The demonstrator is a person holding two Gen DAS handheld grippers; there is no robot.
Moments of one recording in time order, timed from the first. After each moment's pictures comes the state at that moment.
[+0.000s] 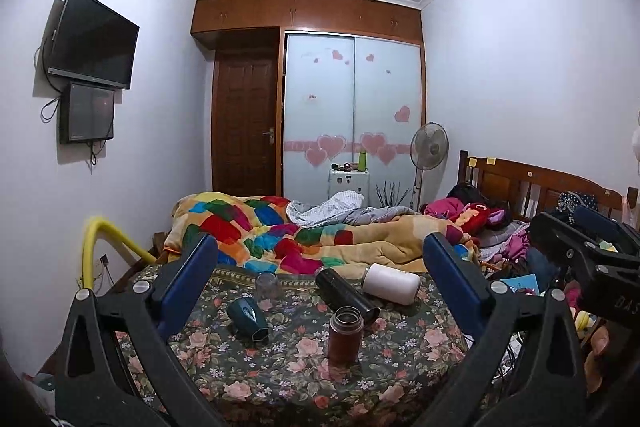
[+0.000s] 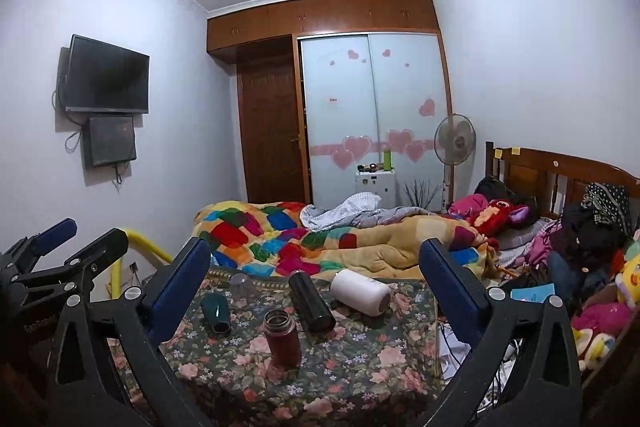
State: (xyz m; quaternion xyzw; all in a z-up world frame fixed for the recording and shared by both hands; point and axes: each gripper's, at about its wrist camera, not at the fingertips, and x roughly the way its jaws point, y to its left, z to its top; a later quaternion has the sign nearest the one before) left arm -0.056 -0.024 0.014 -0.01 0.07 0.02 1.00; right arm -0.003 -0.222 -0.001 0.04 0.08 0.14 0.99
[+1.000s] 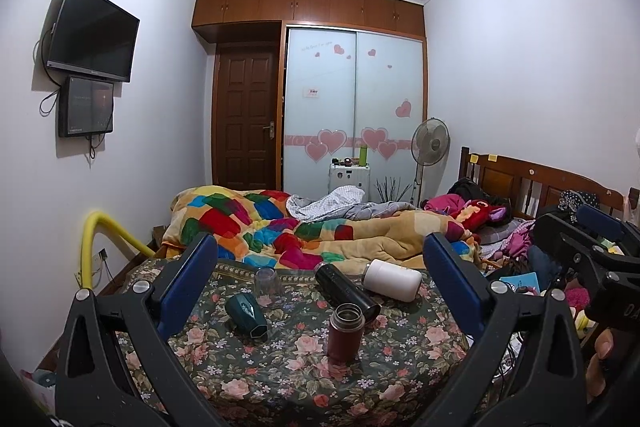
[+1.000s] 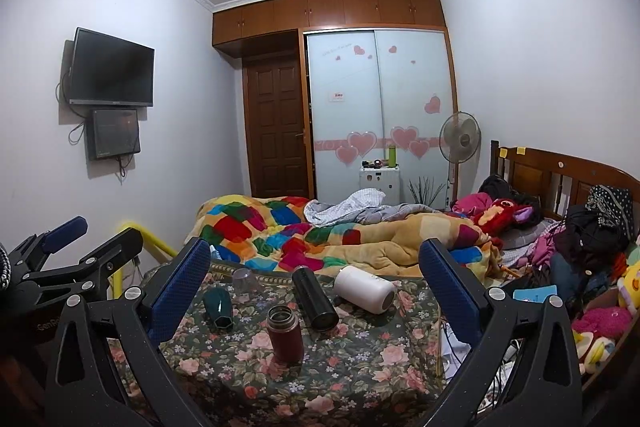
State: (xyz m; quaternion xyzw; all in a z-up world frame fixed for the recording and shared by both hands) left arm -0.051 -0.023 0.013 -0.02 0.08 0.02 1.00; right arm -0.002 -0.220 0.001 0.03 0.09 0.14 0.99
